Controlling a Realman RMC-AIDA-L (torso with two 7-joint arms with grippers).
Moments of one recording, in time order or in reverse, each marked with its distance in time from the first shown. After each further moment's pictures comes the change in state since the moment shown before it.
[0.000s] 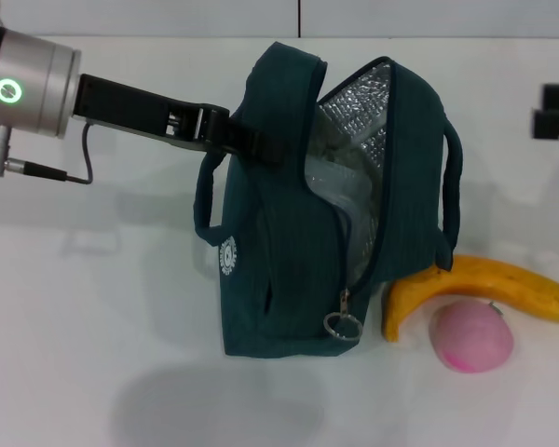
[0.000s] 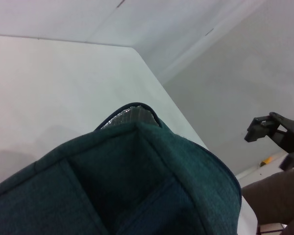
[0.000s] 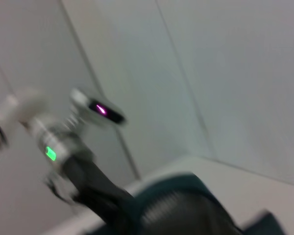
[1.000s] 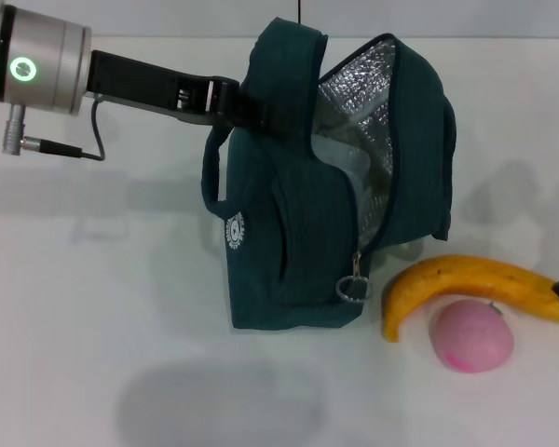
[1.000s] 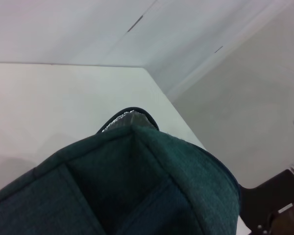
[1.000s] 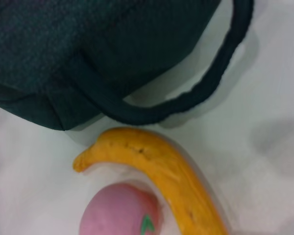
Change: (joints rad) left arm -0.022 -0.004 -0.002 -0.001 -0.003 -0.065 -0.008; right arm 0.166 0.063 -0.276 -0.214 -0.833 -0.103 0.324
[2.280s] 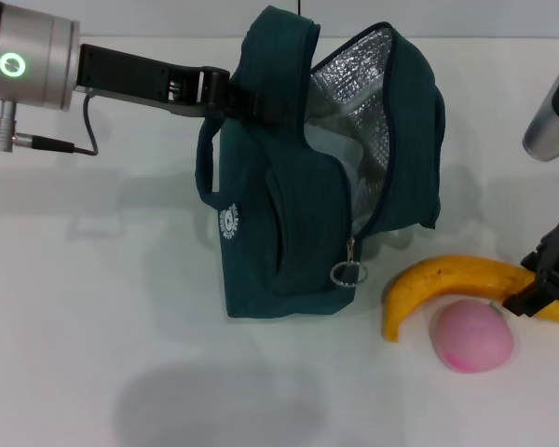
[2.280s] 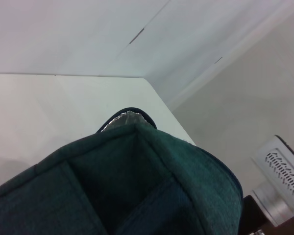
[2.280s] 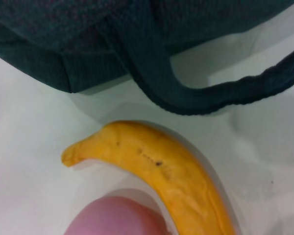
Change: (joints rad) left arm 0.007 0.004 -0.025 0.000 -0.006 0.000 0.006; right arm 0.081 0.000 -0.282 0.221 -0.021 0.231 -0.002
